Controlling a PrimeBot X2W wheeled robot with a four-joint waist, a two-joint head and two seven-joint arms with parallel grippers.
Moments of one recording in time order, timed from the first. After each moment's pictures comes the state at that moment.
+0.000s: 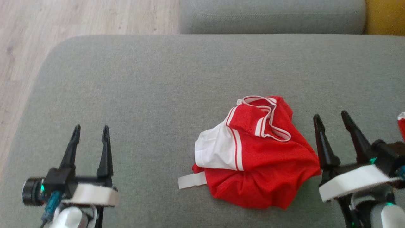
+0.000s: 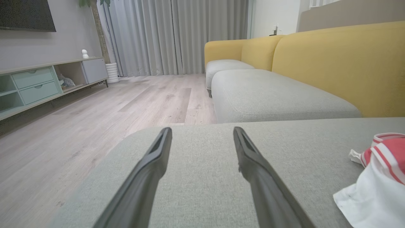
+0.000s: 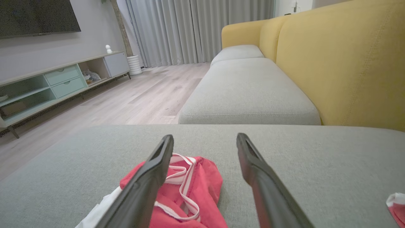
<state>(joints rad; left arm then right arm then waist) -0.13 0.41 -0.43 0.13 -0.48 0.25 -0.25 0.08 -0.04 0.00 -0.24 0.17 0.13 0.17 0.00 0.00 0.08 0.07</state>
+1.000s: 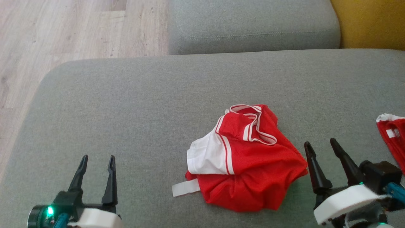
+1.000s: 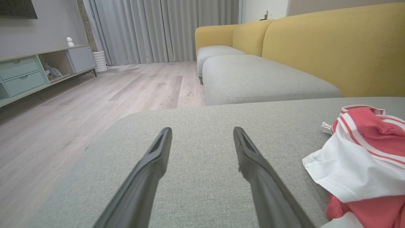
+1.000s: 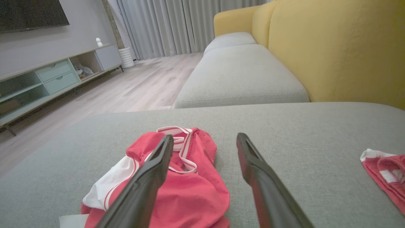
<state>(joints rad) 0.02 0.43 -0.46 0.08 -0.49 0.29 -0.19 0.20 -0.04 0.03 -0.22 0.19 0.13 0.19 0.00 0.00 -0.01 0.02</state>
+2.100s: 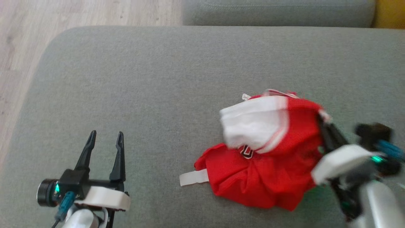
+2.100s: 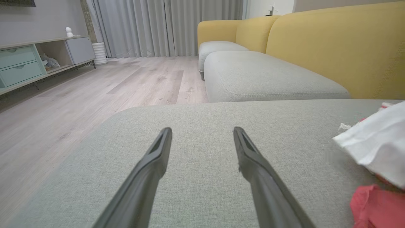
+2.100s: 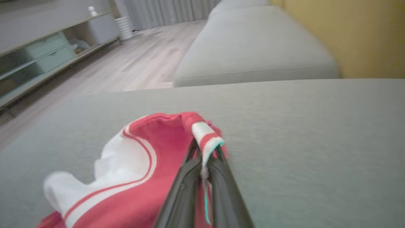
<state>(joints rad) -0.12 0.39 -0.48 0.16 -0.49 0.24 -0.24 -0.10 -0.05 0.02 0.08 0.19 0.13 0.20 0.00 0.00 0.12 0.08</state>
